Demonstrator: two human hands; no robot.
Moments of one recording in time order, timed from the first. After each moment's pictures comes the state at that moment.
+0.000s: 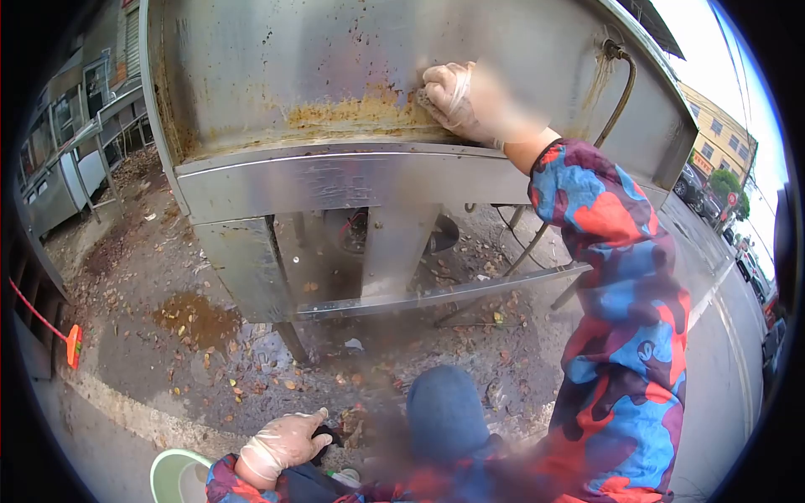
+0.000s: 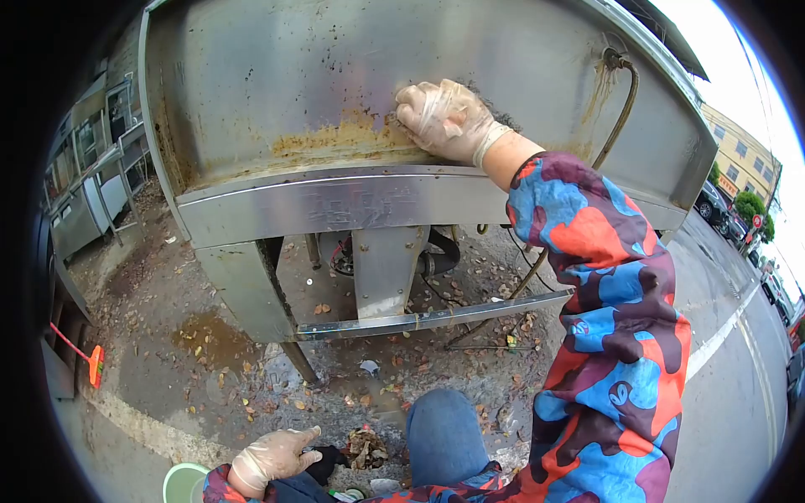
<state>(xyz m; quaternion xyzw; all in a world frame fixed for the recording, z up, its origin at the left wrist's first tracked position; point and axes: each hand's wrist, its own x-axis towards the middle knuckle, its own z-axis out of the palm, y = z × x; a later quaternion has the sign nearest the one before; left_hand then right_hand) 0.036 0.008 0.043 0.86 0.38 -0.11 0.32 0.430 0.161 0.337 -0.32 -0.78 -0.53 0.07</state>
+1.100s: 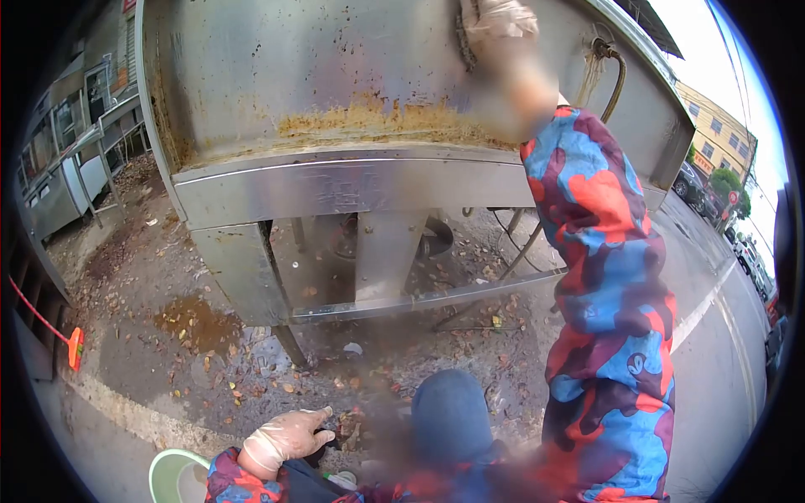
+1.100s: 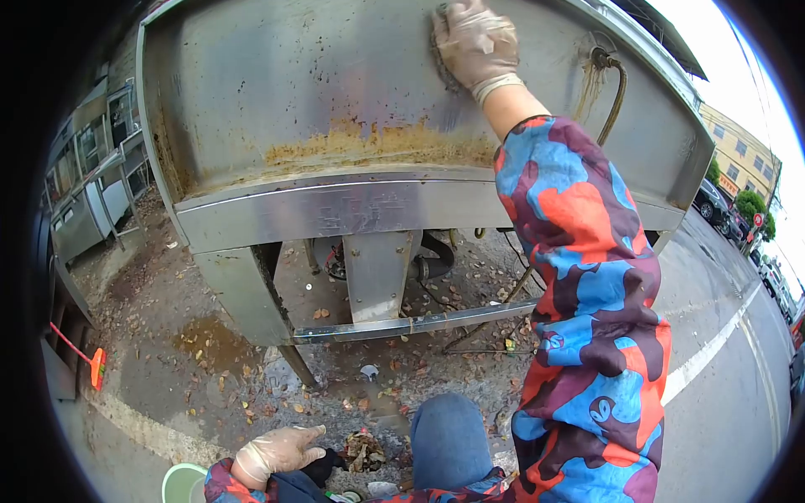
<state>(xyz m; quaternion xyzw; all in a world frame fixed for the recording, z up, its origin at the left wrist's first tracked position) 0.046 0.013 0.020 0.88 0.34 -0.07 0.33 0.446 0.171 0.420 -0.48 -0.52 -0.63 0.33</state>
